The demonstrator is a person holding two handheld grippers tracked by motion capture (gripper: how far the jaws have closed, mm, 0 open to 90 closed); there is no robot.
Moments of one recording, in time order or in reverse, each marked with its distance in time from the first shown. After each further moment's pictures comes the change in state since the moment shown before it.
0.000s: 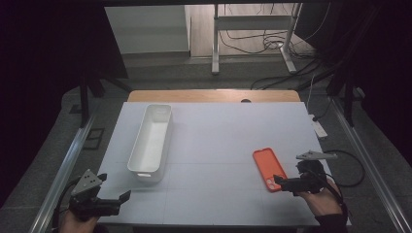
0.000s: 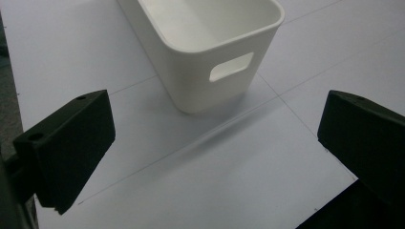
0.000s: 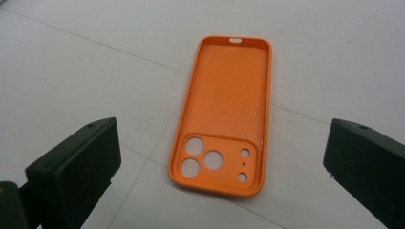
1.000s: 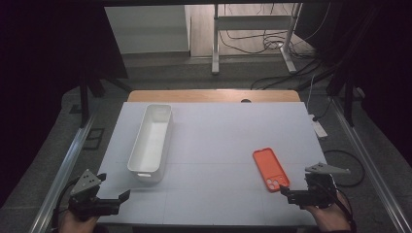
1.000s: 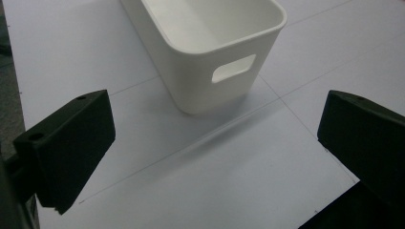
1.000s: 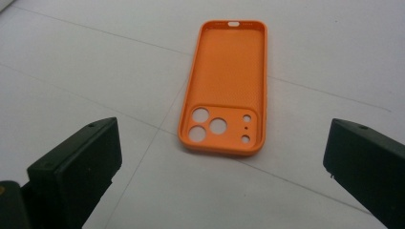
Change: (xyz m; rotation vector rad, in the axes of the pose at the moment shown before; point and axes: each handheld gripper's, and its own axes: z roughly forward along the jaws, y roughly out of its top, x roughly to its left) left arm 0.001 0.000 -0.001 -0.007 0.005 -0.014; right arm 0.008 -0.026 -0.028 -0.028 -0.017 0.025
